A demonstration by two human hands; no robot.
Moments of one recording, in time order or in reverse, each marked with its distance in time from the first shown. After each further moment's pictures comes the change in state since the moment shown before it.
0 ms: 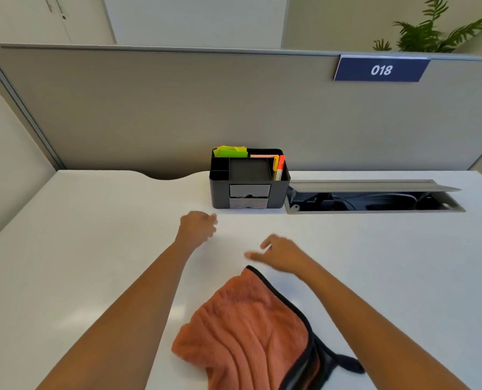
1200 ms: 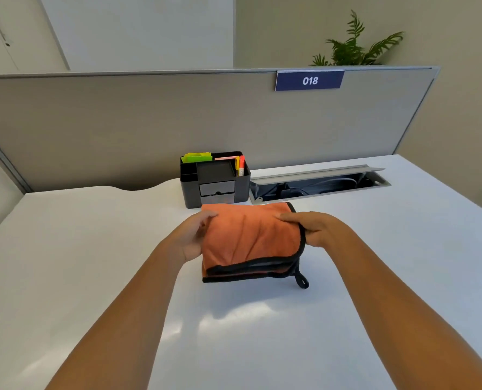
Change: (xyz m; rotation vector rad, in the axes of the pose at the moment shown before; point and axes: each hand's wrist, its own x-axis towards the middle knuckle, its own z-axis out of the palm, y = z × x) left_hand -0.079 0.019 0.008 -0.616 -0.524 -0.178; right_hand -0.086 0.041 -0.073 1.077 0.108 0.362
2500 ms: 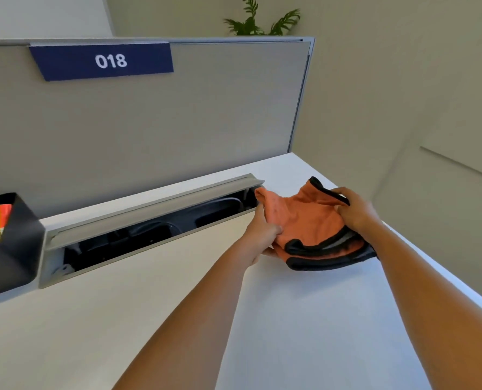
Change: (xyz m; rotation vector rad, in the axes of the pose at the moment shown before) left_hand 0.247 -0.074 0.467 0.501 -0.337 0.071; right_hand 0.140 -0.021 -0.471 -0.658 0.753 -0.317
